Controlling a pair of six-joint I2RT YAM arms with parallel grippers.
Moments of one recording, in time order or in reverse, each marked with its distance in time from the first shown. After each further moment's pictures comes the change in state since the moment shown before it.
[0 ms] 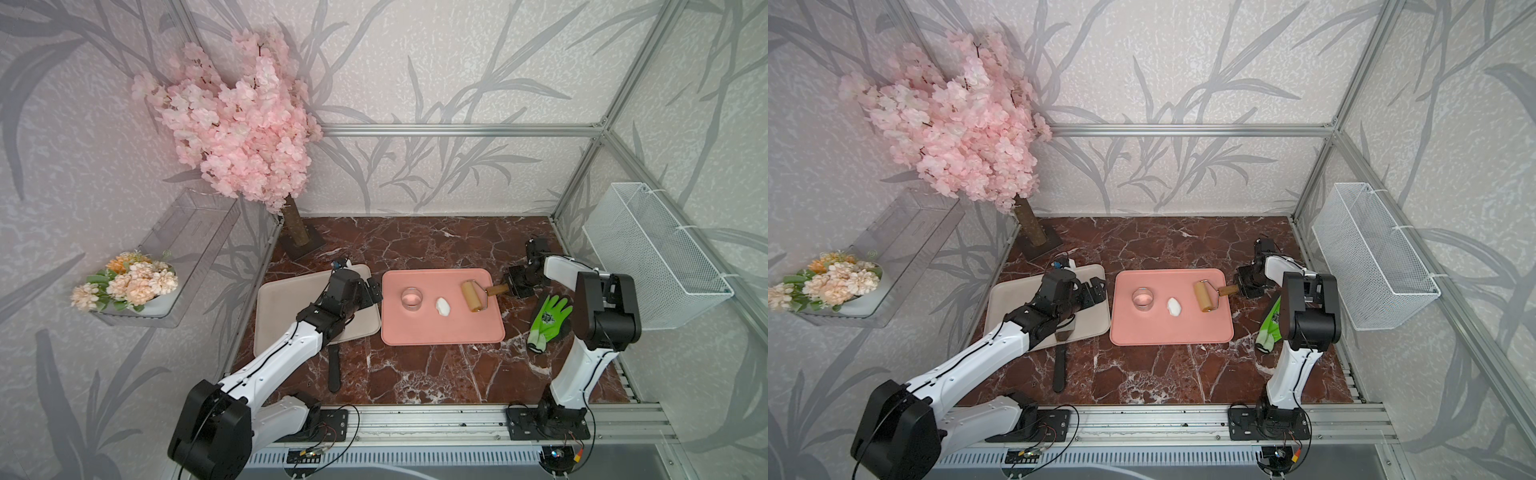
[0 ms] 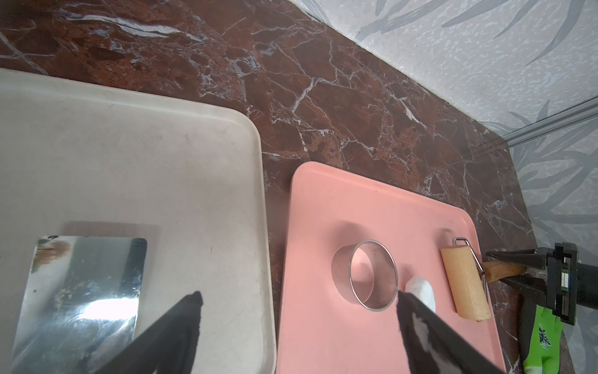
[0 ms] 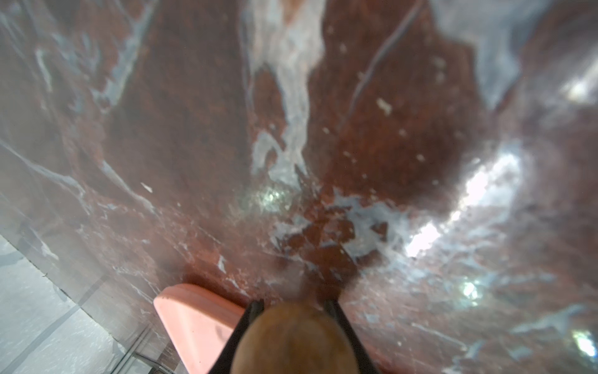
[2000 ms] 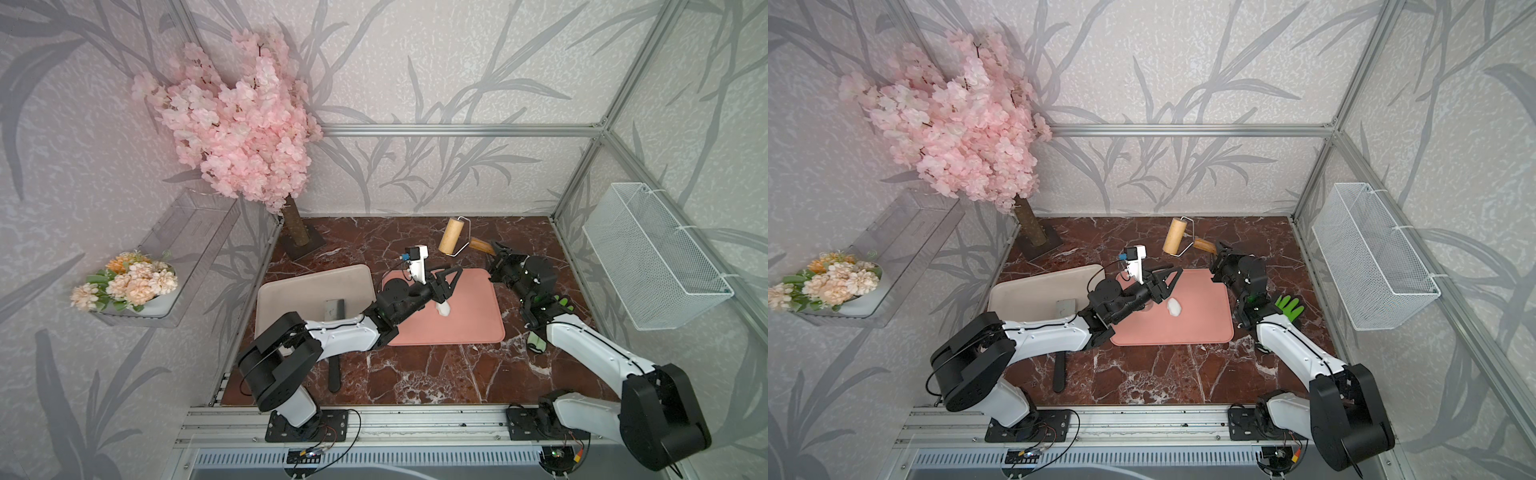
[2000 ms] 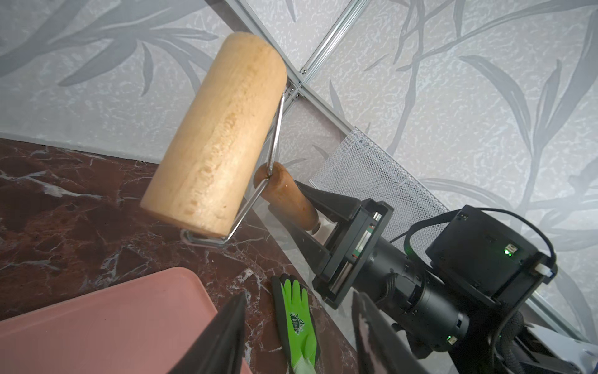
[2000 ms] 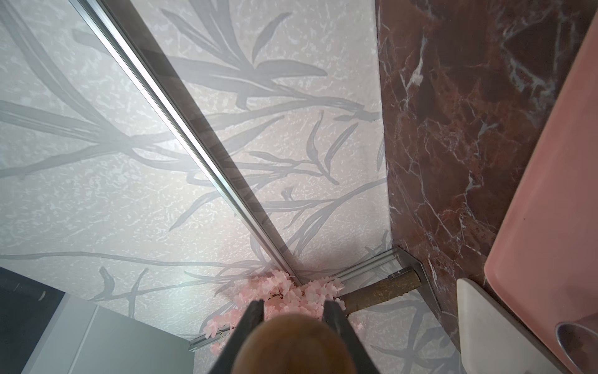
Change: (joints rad) left arm -0.415 0.473 0.105 1.165 0.150 -0.007; right arm 0.381 -0.666 -0.531 1.064 0.301 0.721
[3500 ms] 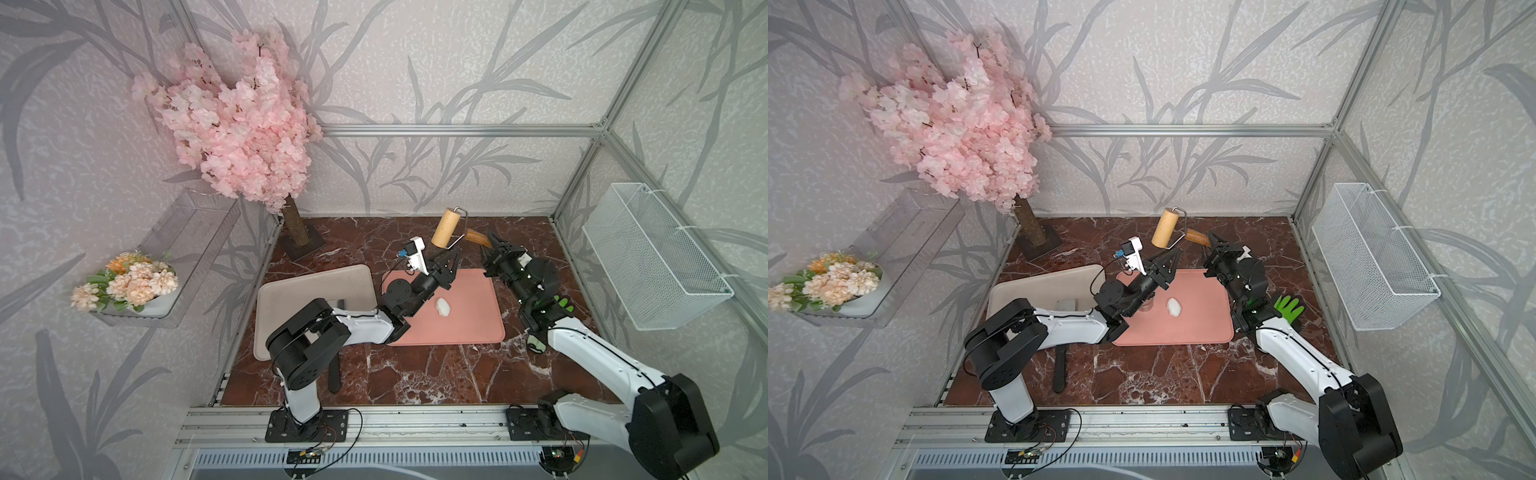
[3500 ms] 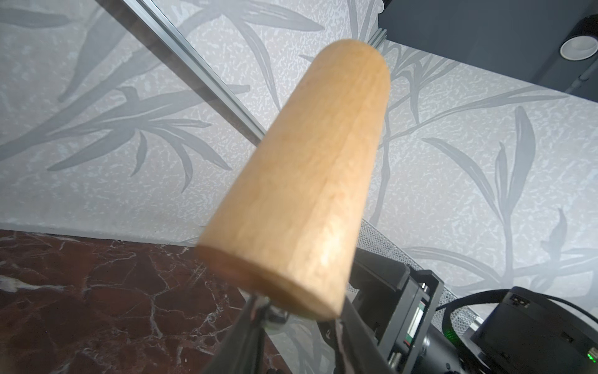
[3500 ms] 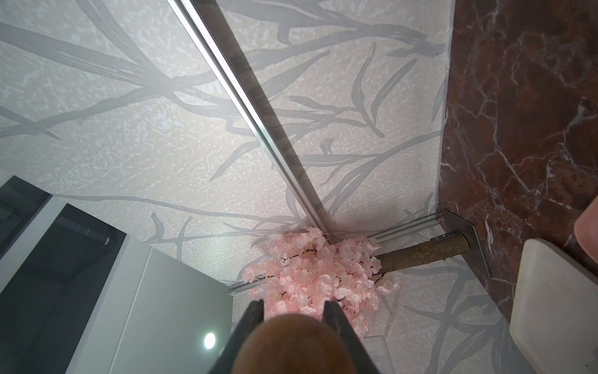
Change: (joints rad) left arm 0.000 0.171 0.097 0.334 -0.117 -0.006; right arm 0.077 -0.056 0.031 0.095 0.008 0.036
